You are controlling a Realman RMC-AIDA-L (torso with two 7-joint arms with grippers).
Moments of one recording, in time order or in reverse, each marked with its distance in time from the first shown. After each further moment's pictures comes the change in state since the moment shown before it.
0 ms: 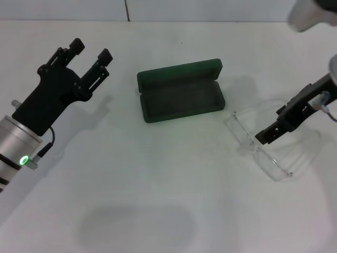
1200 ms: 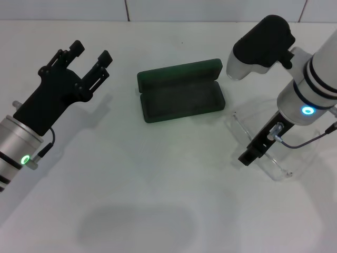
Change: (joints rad) left arm -0.003 0.000 0.006 0.000 -0.008 -0.030 0.004; right arm 0.077 0.012 -0.349 0.191 -0.059 0.222 0.208
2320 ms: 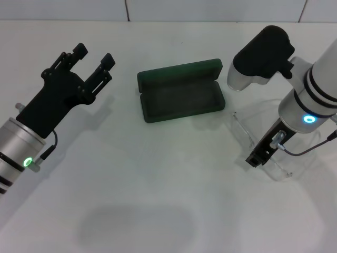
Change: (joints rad) left arm 0.002 -0.005 0.004 -0.003 0.006 0.000 0.000; right arm -0.022 0.000 -0.034 -0.002 -0.008 0.010 -0.008
